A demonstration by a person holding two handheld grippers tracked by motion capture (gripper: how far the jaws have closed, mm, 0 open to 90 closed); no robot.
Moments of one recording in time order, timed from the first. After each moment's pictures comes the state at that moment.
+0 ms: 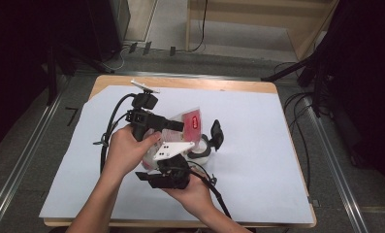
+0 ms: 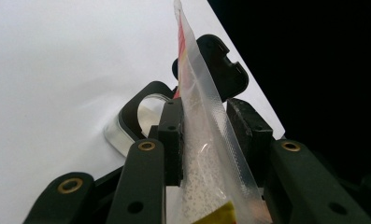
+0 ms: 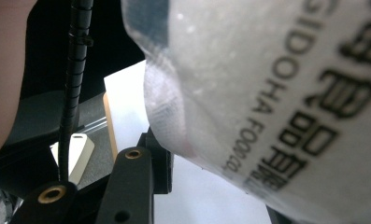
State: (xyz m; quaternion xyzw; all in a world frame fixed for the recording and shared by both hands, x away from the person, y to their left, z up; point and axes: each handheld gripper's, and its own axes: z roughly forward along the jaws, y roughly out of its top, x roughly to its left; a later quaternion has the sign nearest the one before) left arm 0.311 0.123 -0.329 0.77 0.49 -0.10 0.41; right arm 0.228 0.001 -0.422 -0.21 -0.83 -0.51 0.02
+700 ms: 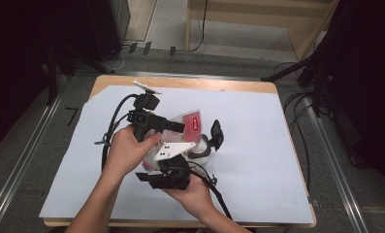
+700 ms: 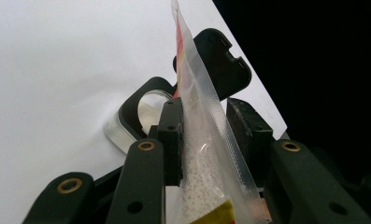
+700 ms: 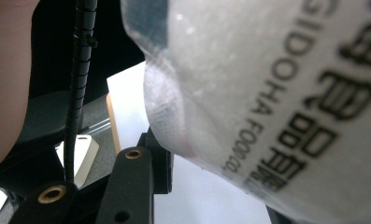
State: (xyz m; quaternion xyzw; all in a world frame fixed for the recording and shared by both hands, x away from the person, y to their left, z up) left arm 0.312 0.122 -0.331 0.77 0.48 -0.10 0.40; right arm 0.228 0.000 -0.424 -0.22 -0.83 -0.51 0.03
